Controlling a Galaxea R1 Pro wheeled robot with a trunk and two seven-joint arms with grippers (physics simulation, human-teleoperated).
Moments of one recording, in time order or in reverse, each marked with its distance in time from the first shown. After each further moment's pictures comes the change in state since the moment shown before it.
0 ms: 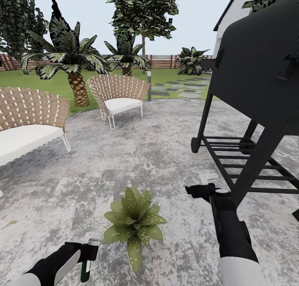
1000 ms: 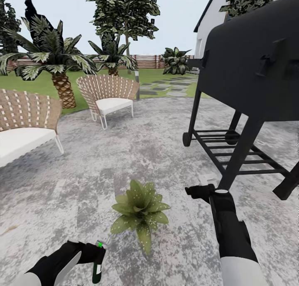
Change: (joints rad) left arm 0.000 0.001 -0.006 -0.021 -0.169 -0.005 -0.321; right arm 0.000 0.000 0.000 0.011 0.001 0.001 0.003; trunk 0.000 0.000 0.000
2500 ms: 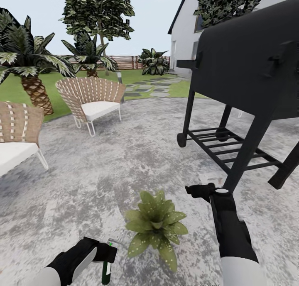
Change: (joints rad) left arm -0.031 -0.117 0.009 0.039 0.006 0.085 0.120; right arm 0.000 0.000 0.002 -0.012 -0.001 -0.001 -0.001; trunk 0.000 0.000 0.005
